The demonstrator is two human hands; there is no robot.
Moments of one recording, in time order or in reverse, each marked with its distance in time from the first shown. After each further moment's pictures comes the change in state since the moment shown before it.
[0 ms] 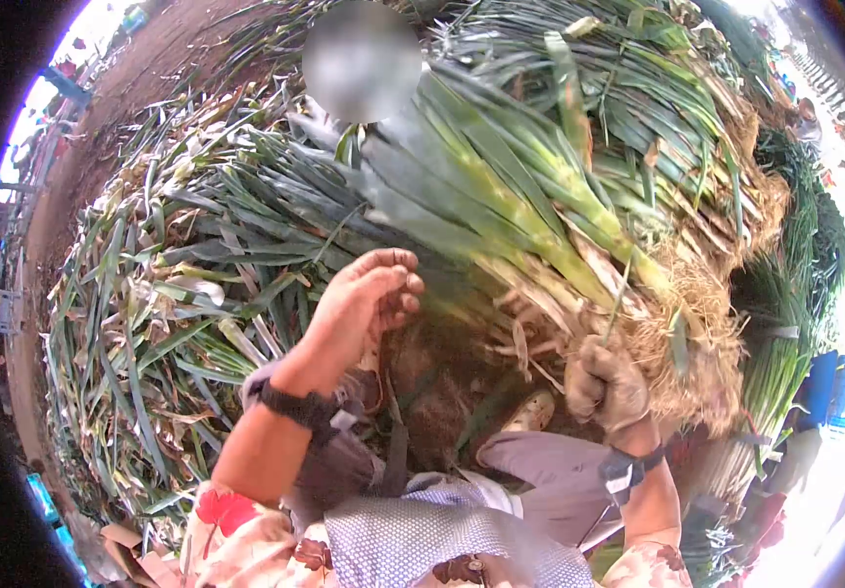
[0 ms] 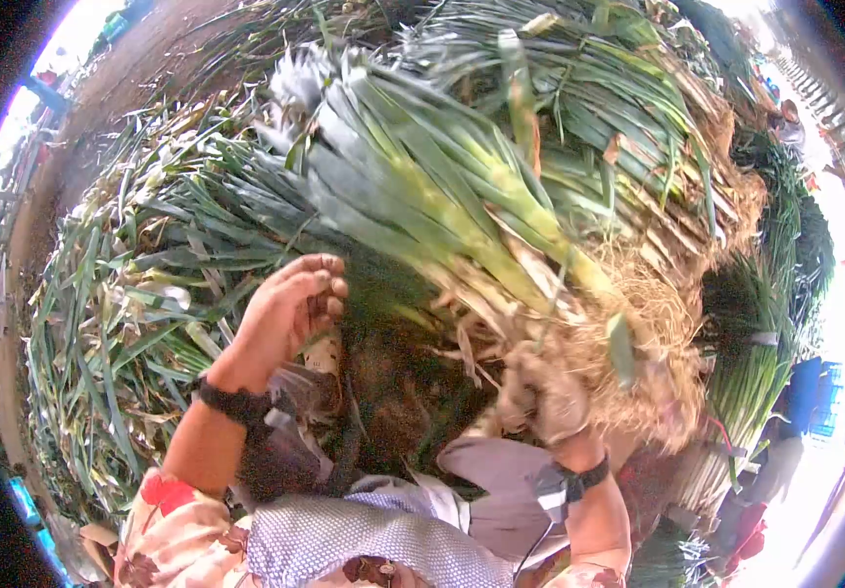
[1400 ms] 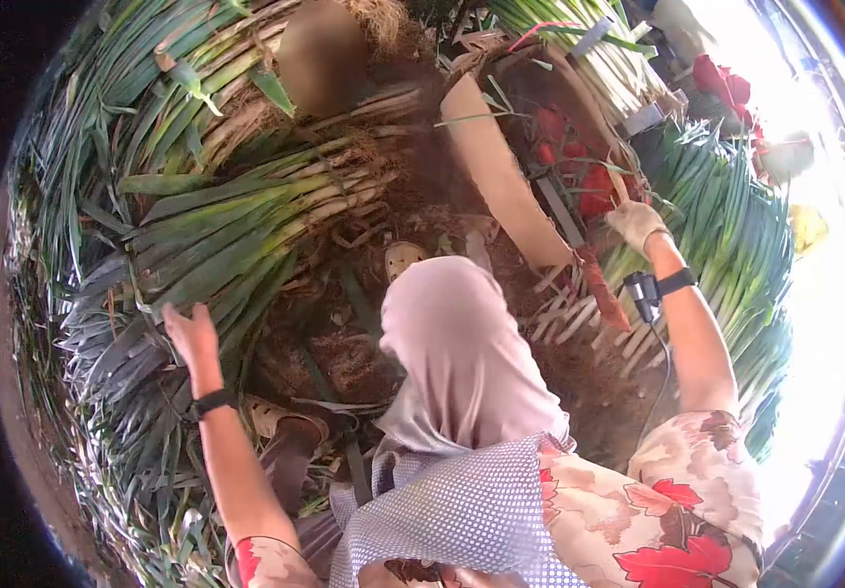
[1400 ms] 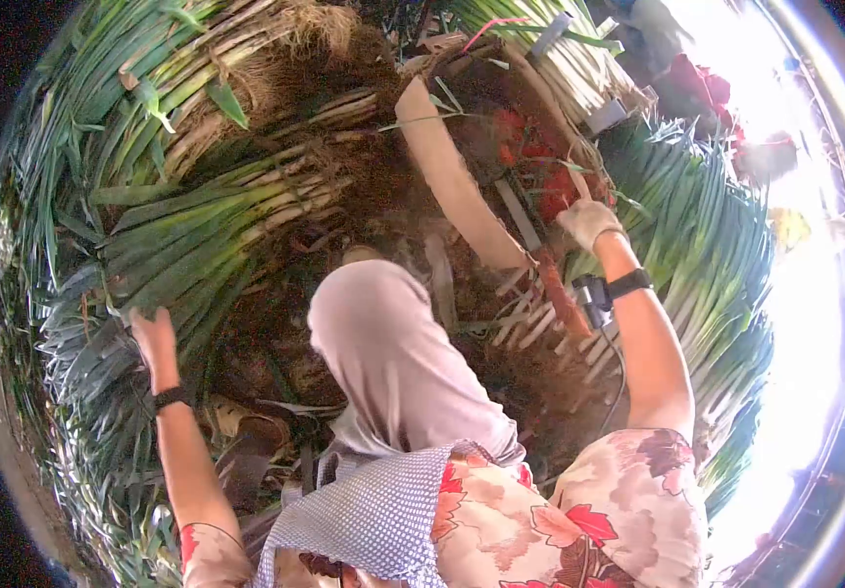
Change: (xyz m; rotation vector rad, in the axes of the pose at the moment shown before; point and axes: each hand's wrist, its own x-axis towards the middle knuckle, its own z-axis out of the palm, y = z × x) left_hand 0.173 -0.167 -0.014 1.639 0.164 0.590; right_hand -0.319 0.170 -0.275 -1.429 1.061 0.682
